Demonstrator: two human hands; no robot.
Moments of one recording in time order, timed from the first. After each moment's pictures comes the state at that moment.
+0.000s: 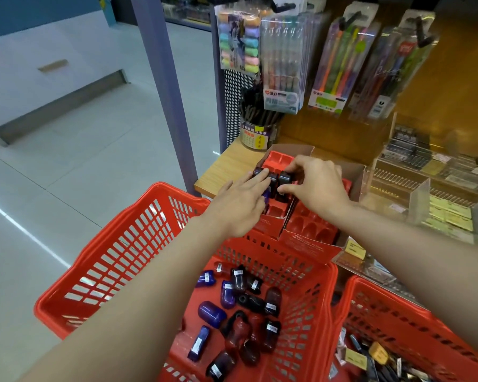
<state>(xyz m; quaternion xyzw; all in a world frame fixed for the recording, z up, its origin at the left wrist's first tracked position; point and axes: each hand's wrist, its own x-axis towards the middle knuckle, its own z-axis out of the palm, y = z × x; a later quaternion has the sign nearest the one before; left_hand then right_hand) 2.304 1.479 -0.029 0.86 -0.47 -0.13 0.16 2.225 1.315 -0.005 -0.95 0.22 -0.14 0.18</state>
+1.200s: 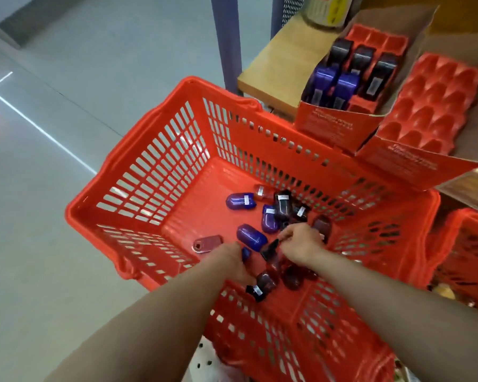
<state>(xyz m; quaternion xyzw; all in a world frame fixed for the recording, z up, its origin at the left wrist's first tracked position) 2.215 1.628 -0.264 0.86 -0.21 -0.46 -0.05 2.154 1.465 -0.234 -0.82 0.35 0.25 0.37</state>
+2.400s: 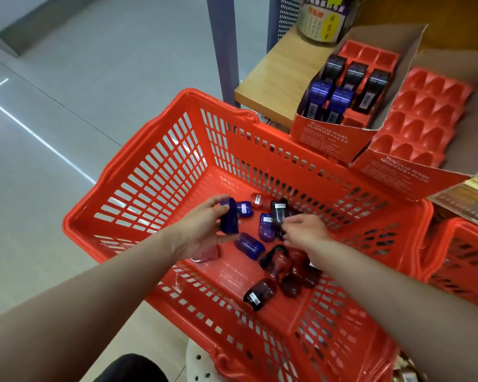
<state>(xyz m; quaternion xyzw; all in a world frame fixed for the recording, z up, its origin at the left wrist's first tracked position) 2.273 1.628 -0.173 0.60 0.18 -0.48 0.62 2.180 1.453 -0.207 -0.65 0.52 0.15 0.53</state>
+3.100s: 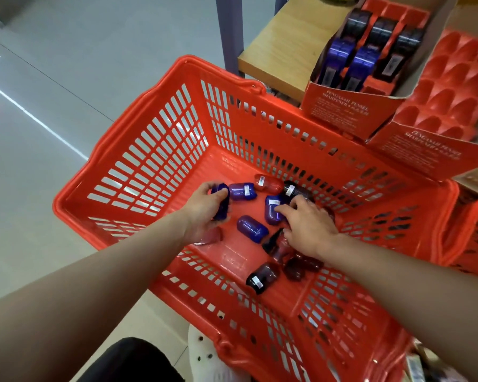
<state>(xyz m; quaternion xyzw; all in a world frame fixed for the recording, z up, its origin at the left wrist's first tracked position) 2.273 1.627 -0.196 0.69 0.23 -0.40 0.56 2.164 1.449 -0.224 -0.95 0.10 0.27 0.13</state>
